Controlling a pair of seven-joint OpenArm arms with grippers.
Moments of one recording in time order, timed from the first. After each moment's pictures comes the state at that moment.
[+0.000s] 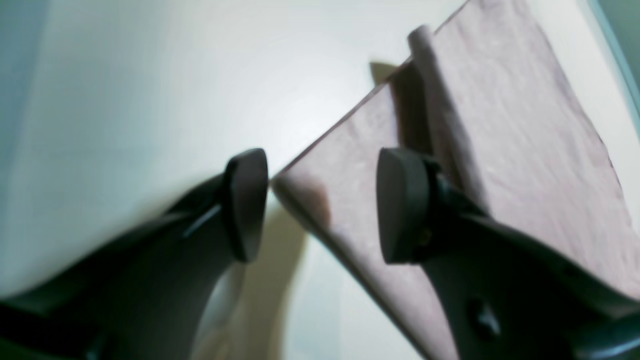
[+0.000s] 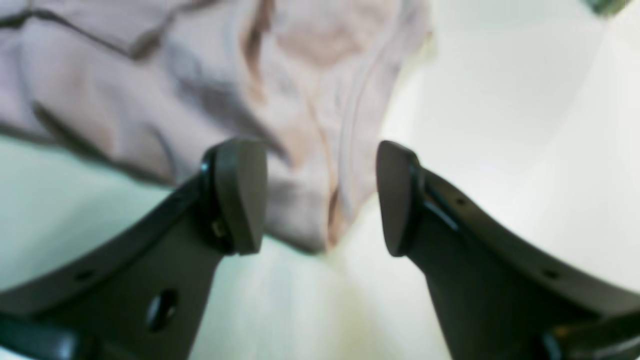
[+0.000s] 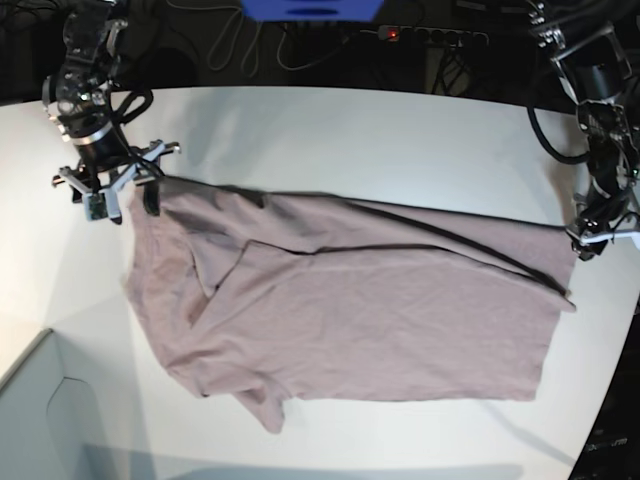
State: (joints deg) left arm -7.5 -17.9 -33.2 51.5 -37.0 -11.5 19.8; right arm -16.8 -0.3 27.3 92.4 -10.4 34.1 -11.1
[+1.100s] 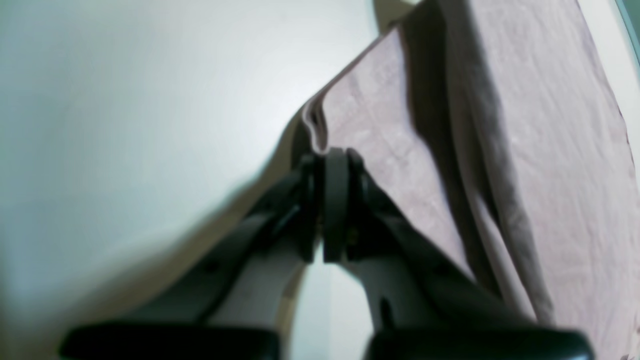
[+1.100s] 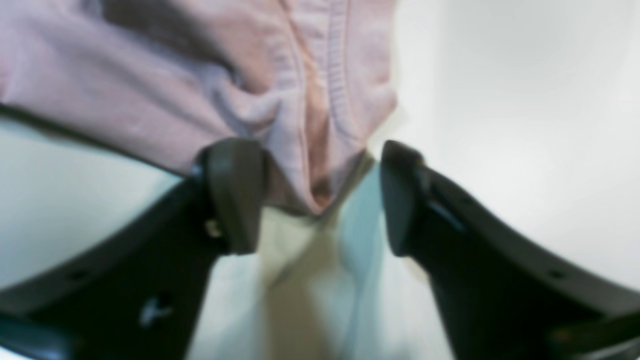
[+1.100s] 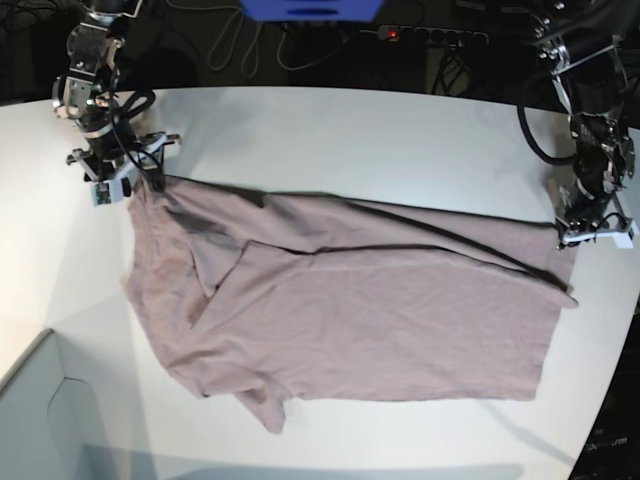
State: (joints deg) left arm -11.1 -18.9 -29.1 40.1 -38.1 -12.9 17.6; right arm -11.6 2.1 28.6 73.5 -9.9 34.0 -9.4
